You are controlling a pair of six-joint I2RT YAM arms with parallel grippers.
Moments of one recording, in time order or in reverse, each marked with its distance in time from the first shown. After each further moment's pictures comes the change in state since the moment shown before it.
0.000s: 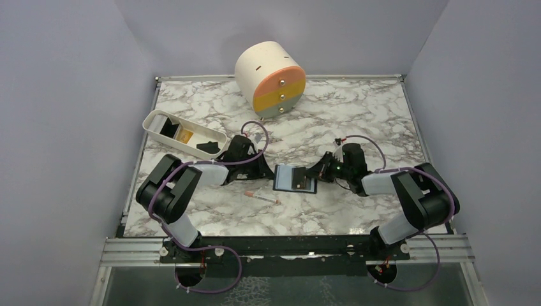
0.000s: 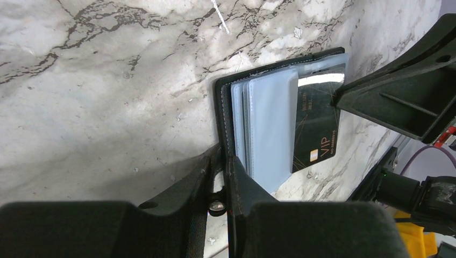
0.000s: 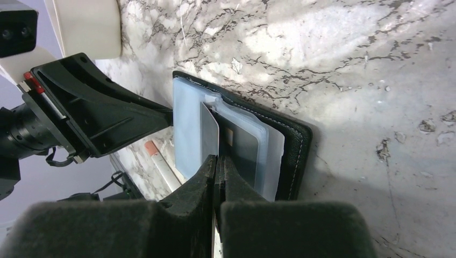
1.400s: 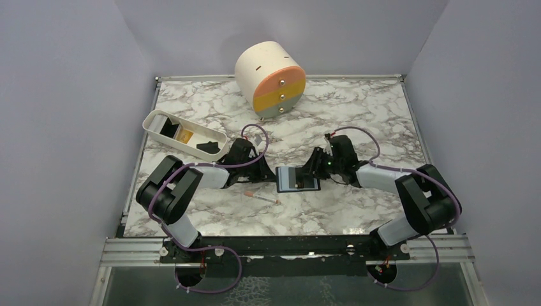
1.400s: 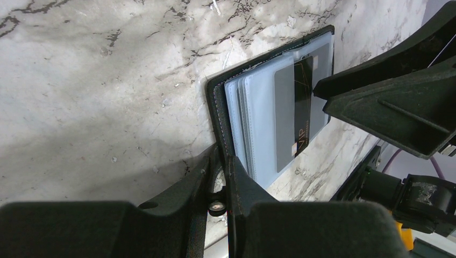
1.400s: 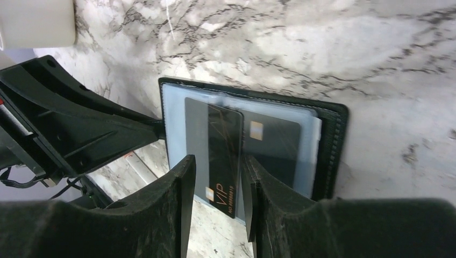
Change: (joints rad) left arm -0.027 -0.007 -0.036 0.050 0.003 -0.089; right arm 0.096 -0.048 0.159 -0.350 0.155 -0.118
